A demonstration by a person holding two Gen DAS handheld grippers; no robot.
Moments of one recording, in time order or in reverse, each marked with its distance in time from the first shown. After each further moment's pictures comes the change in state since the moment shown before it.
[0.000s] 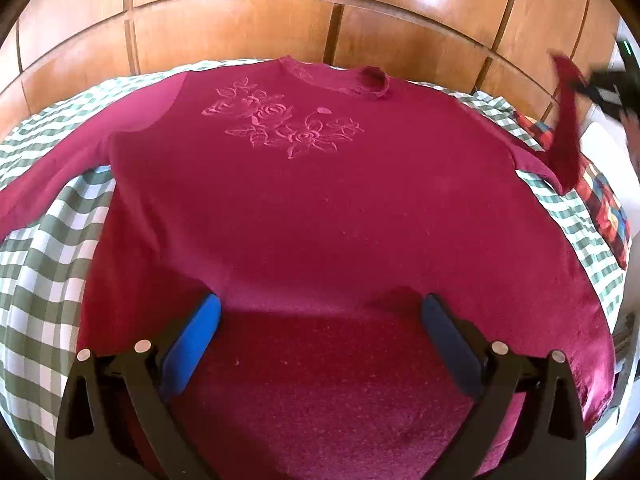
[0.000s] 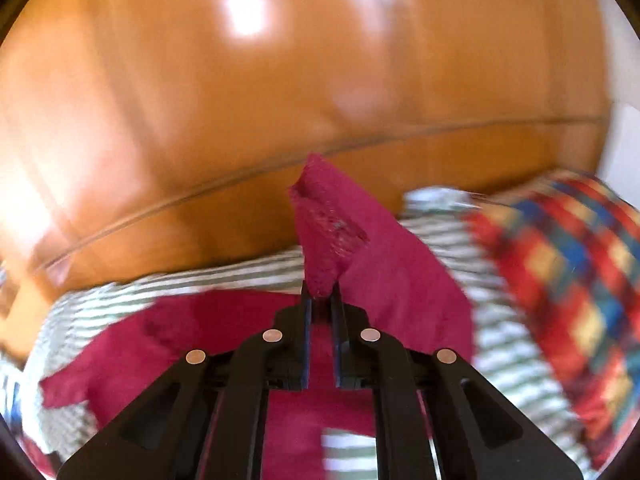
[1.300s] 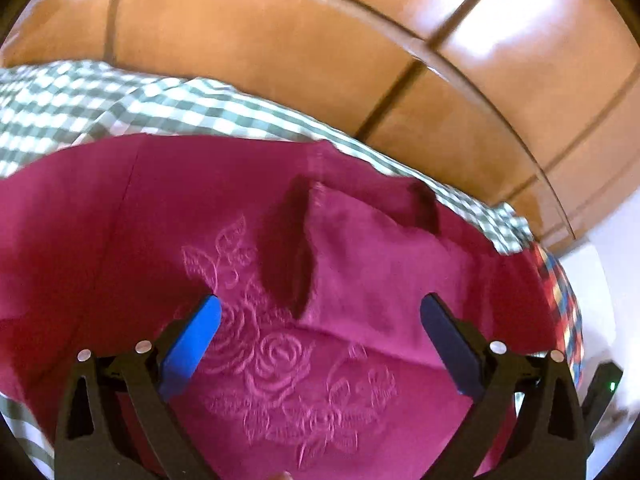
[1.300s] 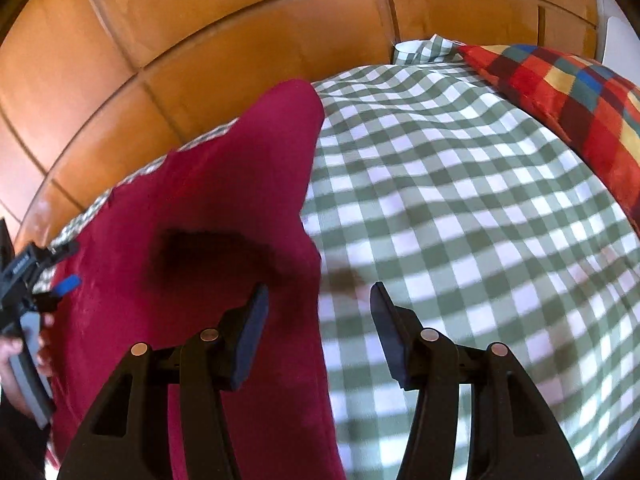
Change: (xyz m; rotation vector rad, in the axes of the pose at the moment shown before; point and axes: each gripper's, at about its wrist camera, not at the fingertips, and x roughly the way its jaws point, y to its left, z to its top) left arm 0.085 0.063 0.161 -0.329 0.013 -0.149; right arm 0.058 -0.039 -0.142 0.129 0.206 -0.069
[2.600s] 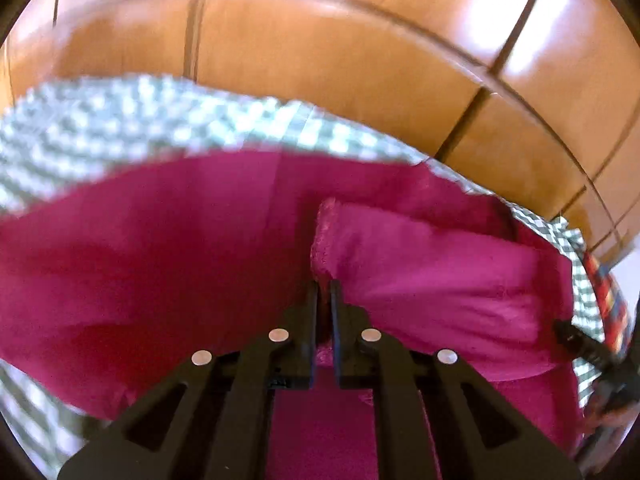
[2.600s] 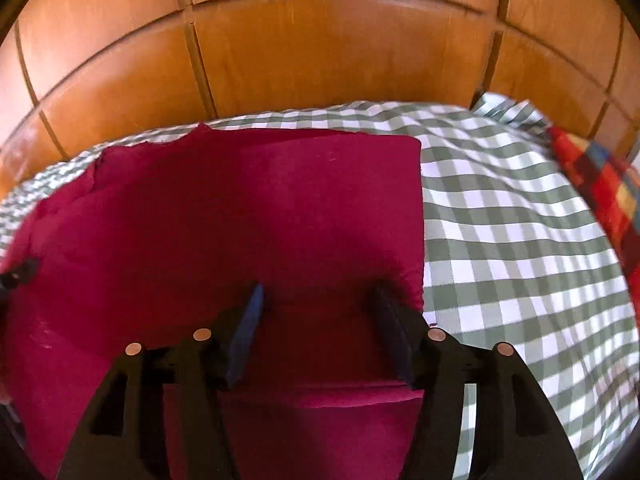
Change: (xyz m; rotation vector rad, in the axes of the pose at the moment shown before) left arm -0.027 0.055 -0.005 0.015 -0.098 0.172; right arm 0.055 0.086 0.018 -0.274 -0.022 -0.138
